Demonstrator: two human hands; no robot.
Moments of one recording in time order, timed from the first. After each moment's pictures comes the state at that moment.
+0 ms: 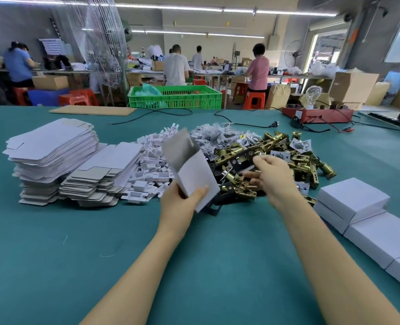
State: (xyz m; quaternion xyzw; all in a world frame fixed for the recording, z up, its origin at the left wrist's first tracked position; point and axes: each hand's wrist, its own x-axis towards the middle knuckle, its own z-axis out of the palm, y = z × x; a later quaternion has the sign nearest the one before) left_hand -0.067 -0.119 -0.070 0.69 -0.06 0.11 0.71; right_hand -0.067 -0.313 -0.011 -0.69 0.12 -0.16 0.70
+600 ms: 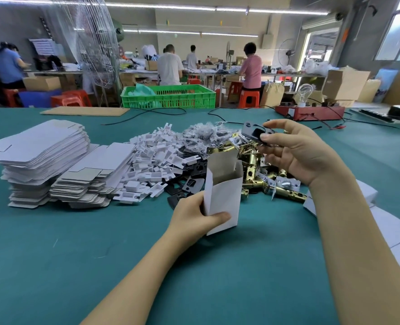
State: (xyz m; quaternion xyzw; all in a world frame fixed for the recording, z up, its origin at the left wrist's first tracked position) left_hand -0.086 -0.138 -0.074 0.79 -0.19 -0.02 0.57; right_hand -0.112 -0.346 0.062 -0.64 -0.02 -0.09 0.76
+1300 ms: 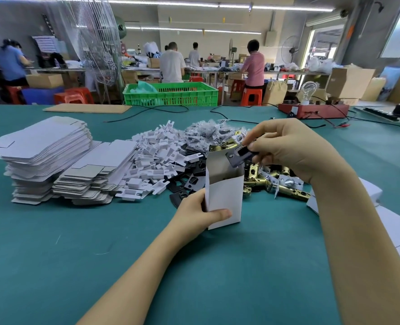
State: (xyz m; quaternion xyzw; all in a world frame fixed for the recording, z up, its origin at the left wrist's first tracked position) left_hand -0.080 -0.135 -0.076 0.76 -0.20 -0.10 0.61; right_hand -0.120 -0.322 0.073 -0.83 -0.06 -0.08 0.55
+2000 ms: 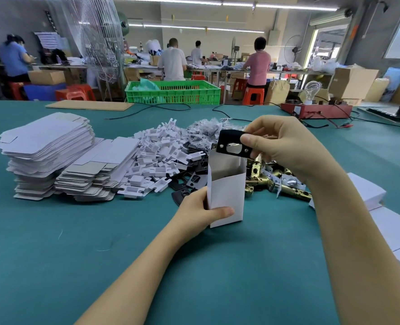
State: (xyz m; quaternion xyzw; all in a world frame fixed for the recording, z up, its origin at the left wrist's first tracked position) left_hand -0.077 -0.133 -0.077 0.76 -0.20 -0.11 0.61; right_hand -0.113 -0.316 0.065 -0.85 -0.12 -0.16 0.49
